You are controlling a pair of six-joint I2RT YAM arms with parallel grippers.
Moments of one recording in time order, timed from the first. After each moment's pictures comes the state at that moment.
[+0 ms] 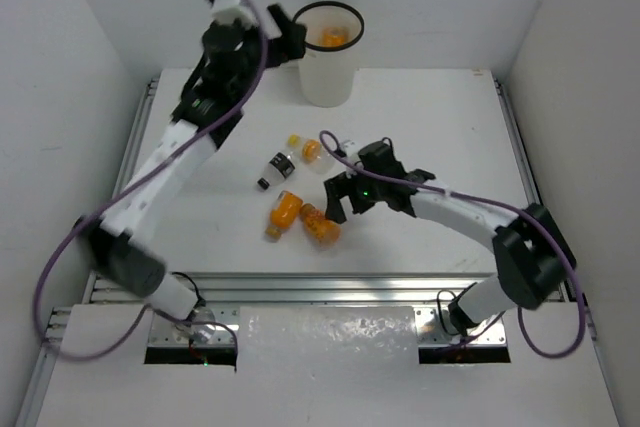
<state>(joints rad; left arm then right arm) -0.41 1.70 1.84 -0.09 -0.22 -0.40 0.60 1.43 0.83 -0.21 -0.25 0.16</state>
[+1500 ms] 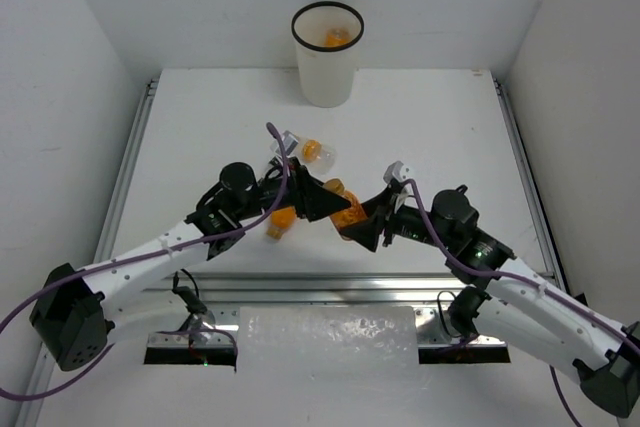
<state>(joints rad) -0.72 1.07 0.68 0.41 0.48 -0.75 0.76 0.73 0.51 0.09 -0.39 0.22</state>
